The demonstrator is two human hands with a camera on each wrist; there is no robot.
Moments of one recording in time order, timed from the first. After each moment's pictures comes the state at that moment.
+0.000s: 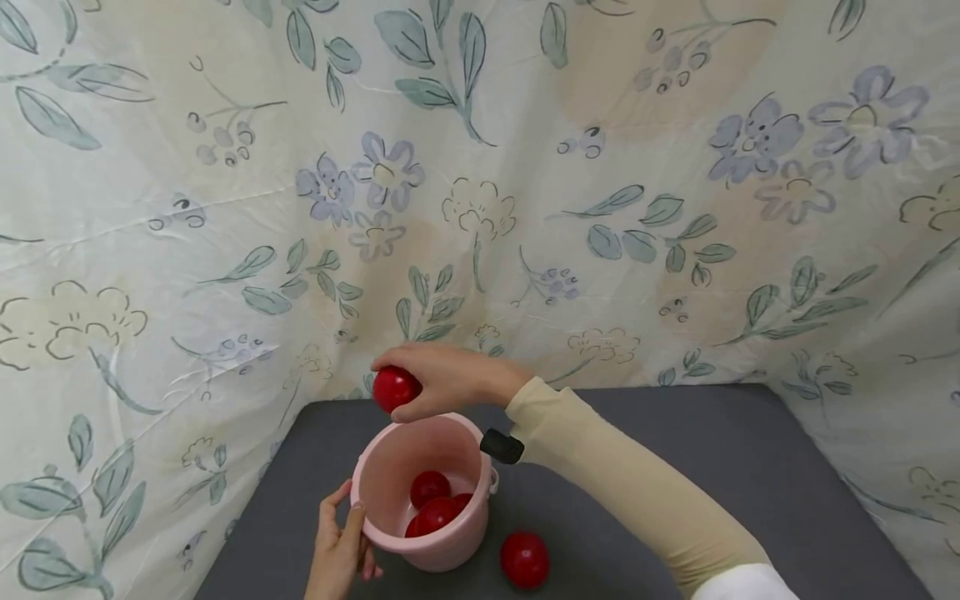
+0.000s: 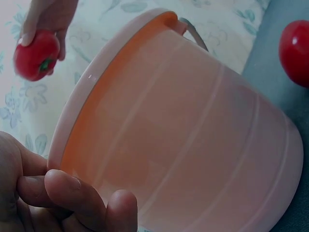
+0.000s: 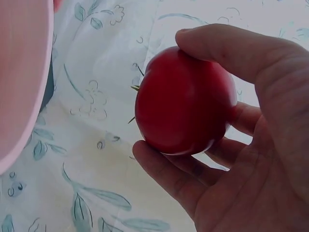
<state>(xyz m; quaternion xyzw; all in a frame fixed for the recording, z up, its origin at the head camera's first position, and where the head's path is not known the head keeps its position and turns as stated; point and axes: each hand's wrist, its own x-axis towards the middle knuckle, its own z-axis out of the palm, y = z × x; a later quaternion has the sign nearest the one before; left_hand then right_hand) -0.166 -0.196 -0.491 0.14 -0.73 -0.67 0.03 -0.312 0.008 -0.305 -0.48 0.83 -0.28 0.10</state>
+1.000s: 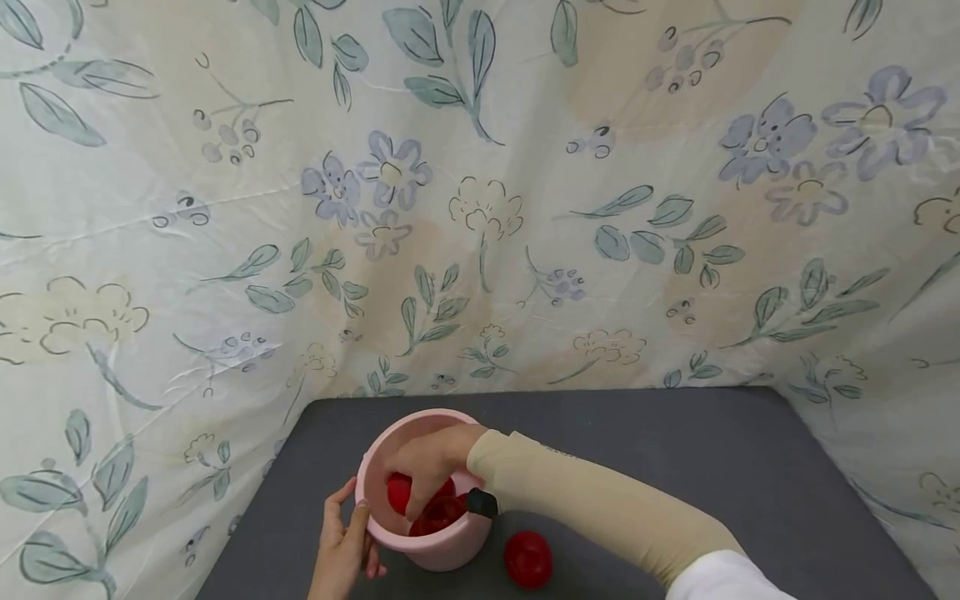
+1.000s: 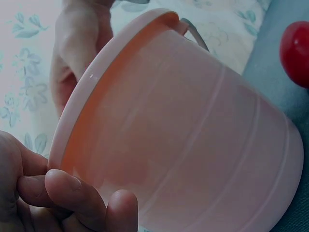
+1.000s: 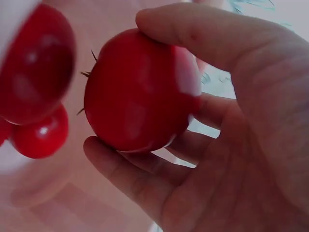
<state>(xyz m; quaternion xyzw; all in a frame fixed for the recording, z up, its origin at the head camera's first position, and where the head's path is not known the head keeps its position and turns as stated) -0.169 -0.200 -0.492 0.15 -0.73 -0.66 0.01 -0.296 -0.043 -0.397 -0.47 0.82 -0.14 0.29</state>
